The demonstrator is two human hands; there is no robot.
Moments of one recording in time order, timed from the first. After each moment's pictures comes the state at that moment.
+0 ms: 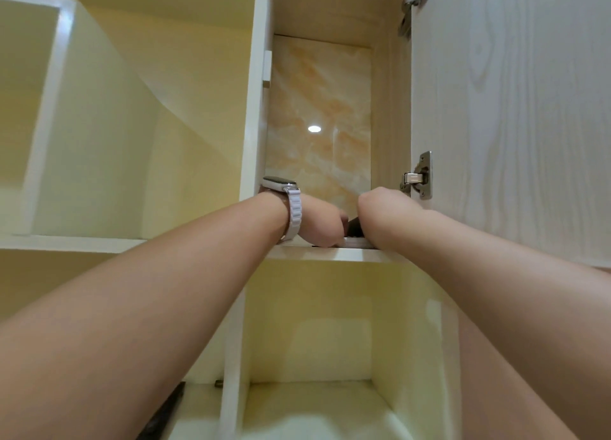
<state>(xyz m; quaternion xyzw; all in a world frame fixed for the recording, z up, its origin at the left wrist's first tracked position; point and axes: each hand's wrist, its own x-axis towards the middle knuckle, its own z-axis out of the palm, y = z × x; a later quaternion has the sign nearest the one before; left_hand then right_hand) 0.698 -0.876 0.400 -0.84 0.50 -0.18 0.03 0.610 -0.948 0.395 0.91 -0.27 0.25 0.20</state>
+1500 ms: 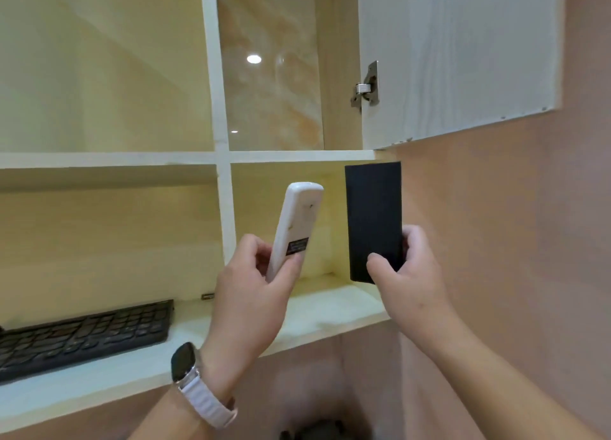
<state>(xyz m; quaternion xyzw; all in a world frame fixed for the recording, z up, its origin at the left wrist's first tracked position) 0.668 -0.774 0.164 -0.63 0.45 -0.17 -0.61 0.526 -0.891 0.162 0.70 -0.19 0.58 -0.37</state>
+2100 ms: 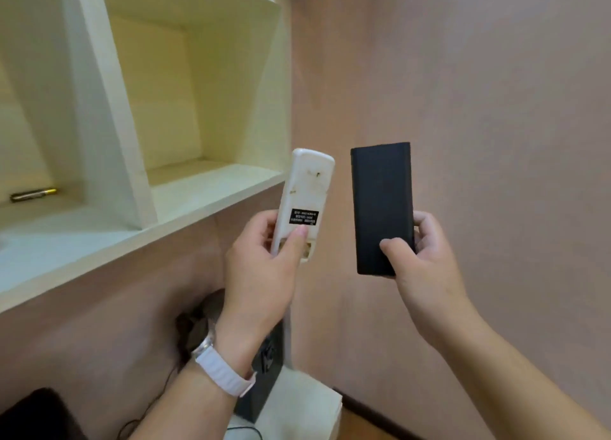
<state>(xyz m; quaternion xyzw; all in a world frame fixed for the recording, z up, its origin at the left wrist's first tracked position) 0.639 -0.765 0.033 -0.46 0.59 0.21 -0.63 0.461 -0.749 0.043 0.53 -0.45 0.63 -0.34</state>
